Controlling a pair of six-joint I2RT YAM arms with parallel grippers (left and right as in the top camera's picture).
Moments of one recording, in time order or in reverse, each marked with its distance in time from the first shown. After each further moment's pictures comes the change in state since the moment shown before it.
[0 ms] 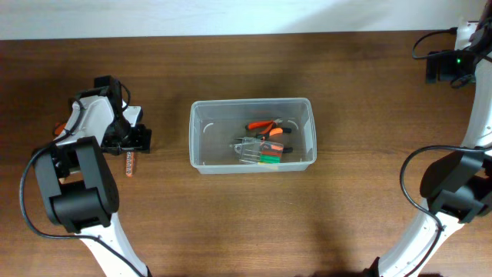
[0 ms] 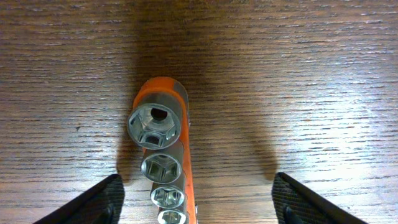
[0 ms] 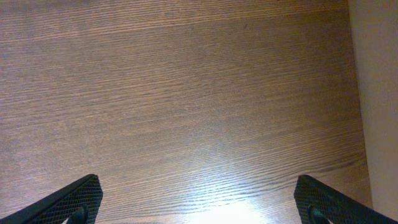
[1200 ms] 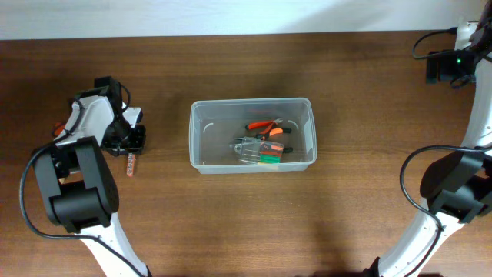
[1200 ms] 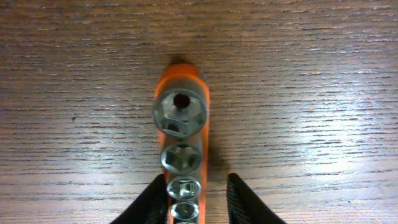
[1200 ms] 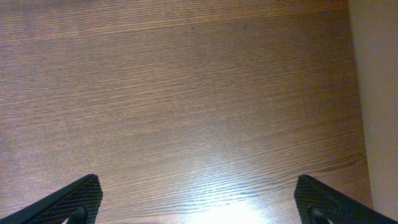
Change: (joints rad) left arm 0.001 0.000 0.000 -0.018 -0.001 -0.007; right arm 0.000 0.000 0.000 0.000 0.000 0.000
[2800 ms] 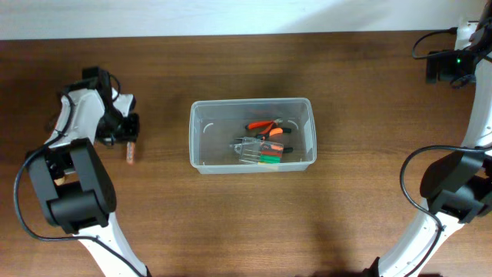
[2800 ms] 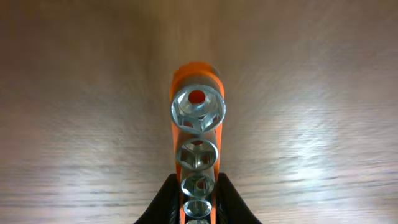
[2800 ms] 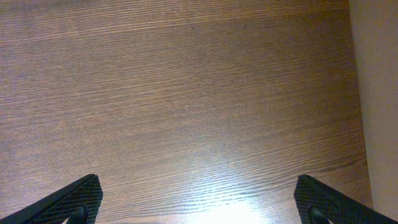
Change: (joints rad) left arm 0.019 0.001 0.147 -0.042 0.076 0.000; right arm 0.000 0.000 0.000 0.000 0.000 0.000
